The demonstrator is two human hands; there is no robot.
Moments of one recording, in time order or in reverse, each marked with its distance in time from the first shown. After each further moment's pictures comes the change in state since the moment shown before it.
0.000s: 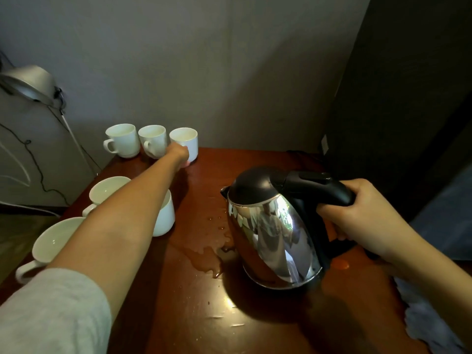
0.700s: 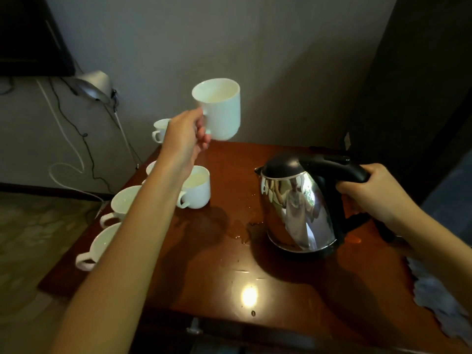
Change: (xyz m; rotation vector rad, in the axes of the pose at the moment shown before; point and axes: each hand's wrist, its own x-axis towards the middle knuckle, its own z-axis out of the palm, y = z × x) left_hand -0.248 0.032 -0.110 -0.656 -0.096 0.350; right_hand -0.017 -0.002 0.007 0.003 0.081 0.014
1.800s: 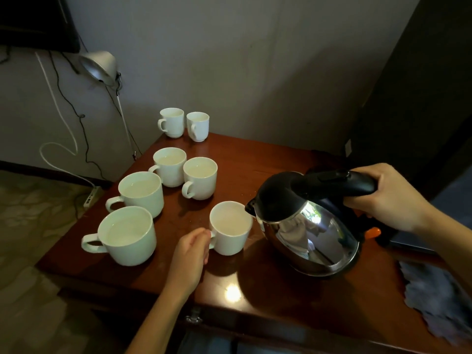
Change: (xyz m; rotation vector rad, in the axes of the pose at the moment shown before) left_hand -0.144 -0.136 -0.069 0.309 -0.026 -0.142; right_hand -0.020 -0.034 -0.011 -0.155 -0.252 -0.284
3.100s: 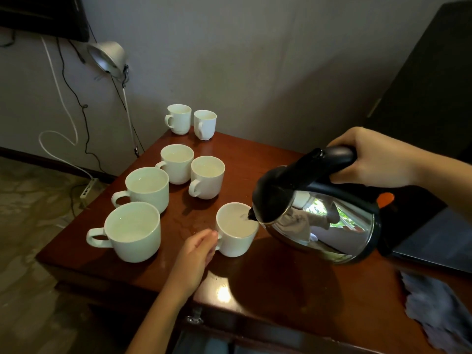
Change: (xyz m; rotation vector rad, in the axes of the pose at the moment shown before) left_hand -0.005 0.011 -0.006 -0.213 -0.163 -0.018; right_hand 0.058 -0.064 -0.010 -0.355 -0.252 -0.057
